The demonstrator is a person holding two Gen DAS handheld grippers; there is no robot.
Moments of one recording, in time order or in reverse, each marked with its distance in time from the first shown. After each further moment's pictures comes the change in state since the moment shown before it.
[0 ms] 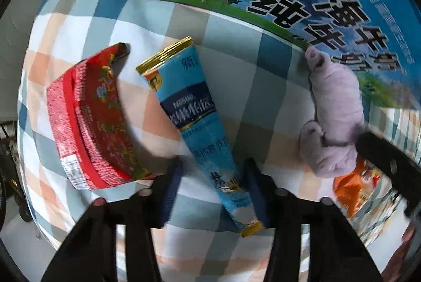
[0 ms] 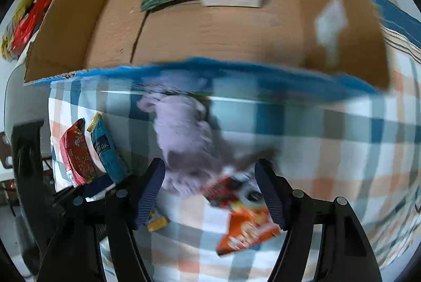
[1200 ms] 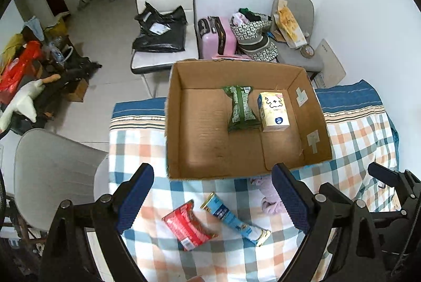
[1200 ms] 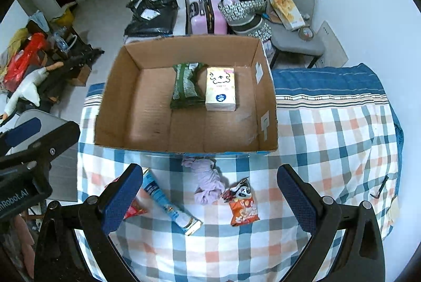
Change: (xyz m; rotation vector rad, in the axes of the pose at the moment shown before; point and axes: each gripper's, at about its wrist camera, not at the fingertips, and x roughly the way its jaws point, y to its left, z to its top) left arm -0.271 -0.003 0.039 0.327 -0.493 -0.009; right arm -0.200 0.077 -0.022 0.080 -0.368 -0.186
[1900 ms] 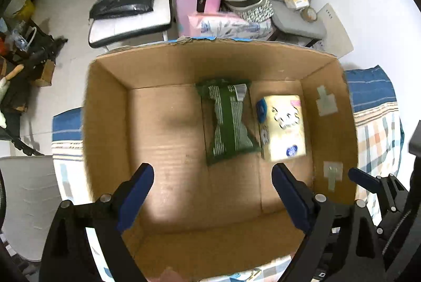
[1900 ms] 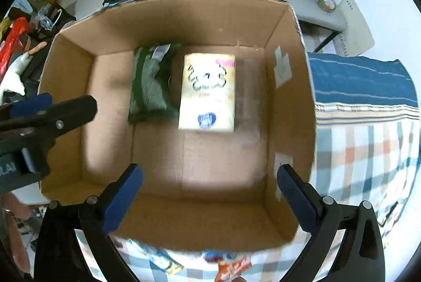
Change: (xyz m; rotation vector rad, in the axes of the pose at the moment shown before) left arm 0.180 -0.027 0.097 0.040 0.270 -0.101; right arm 0.181 -0.025 0.092 -0.020 0.250 -0.008
